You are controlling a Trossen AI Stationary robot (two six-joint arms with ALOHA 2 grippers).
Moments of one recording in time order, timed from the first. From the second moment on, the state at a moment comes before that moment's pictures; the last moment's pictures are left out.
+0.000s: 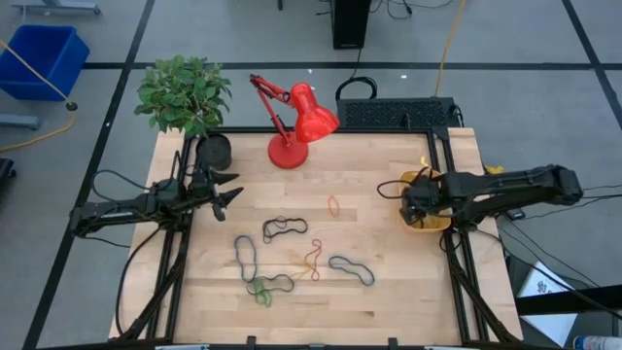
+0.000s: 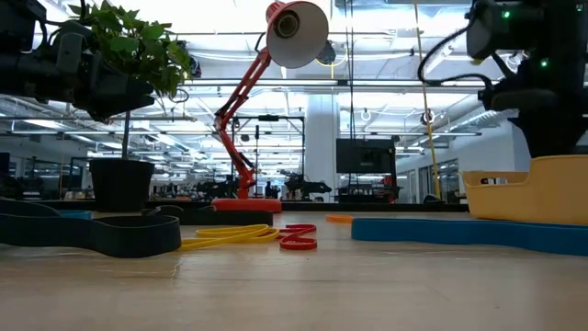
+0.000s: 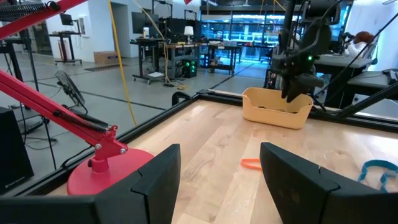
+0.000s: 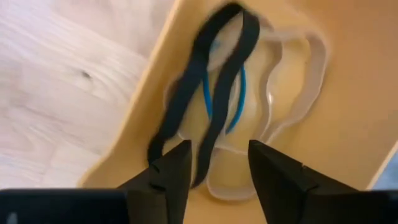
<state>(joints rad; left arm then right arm) 0.12 0.04 0.03 0.00 -0.24 -0.06 -0.01 0.97 0.67 -1.24 0.19 1.09</state>
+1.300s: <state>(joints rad) 0.12 0.04 0.03 0.00 -0.24 -0.06 0.29 1.30 0.70 -0.01 0.10 0.24</state>
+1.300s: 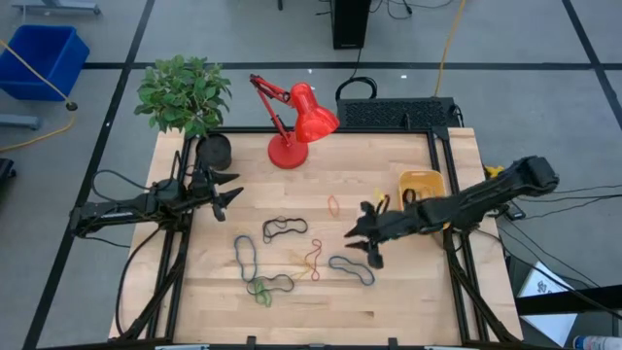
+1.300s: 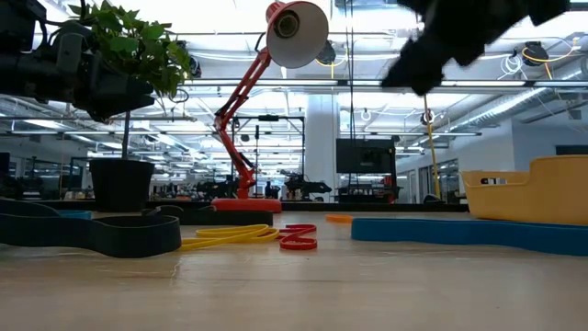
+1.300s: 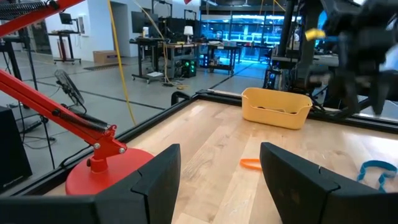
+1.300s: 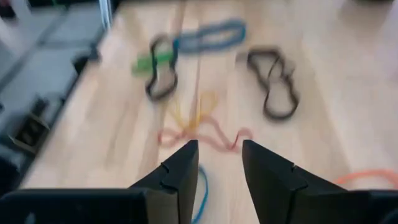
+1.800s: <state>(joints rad) 0.12 0.04 0.03 0.00 -0.23 -0.07 0.34 1.62 0.70 0.03 0.07 0.35</state>
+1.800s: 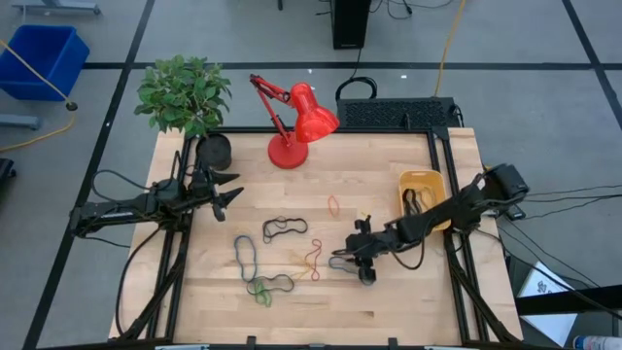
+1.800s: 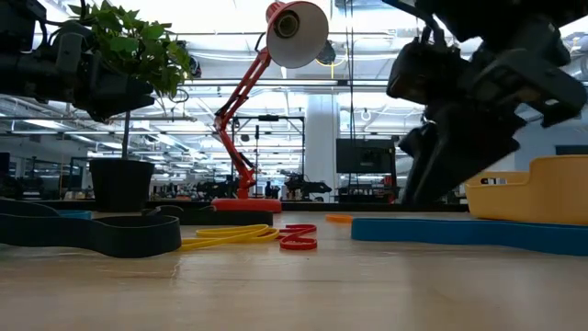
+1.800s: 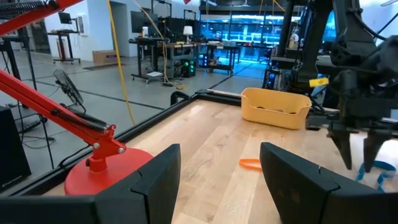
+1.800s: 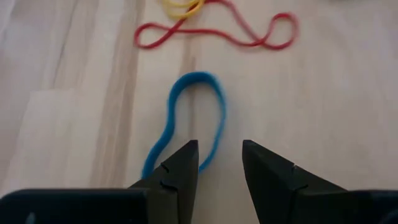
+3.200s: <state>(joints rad) 0.12 0.04 0.03 0.00 -0.23 -0.06 0.35 1.19 0.70 0.06 0.47 0.30</state>
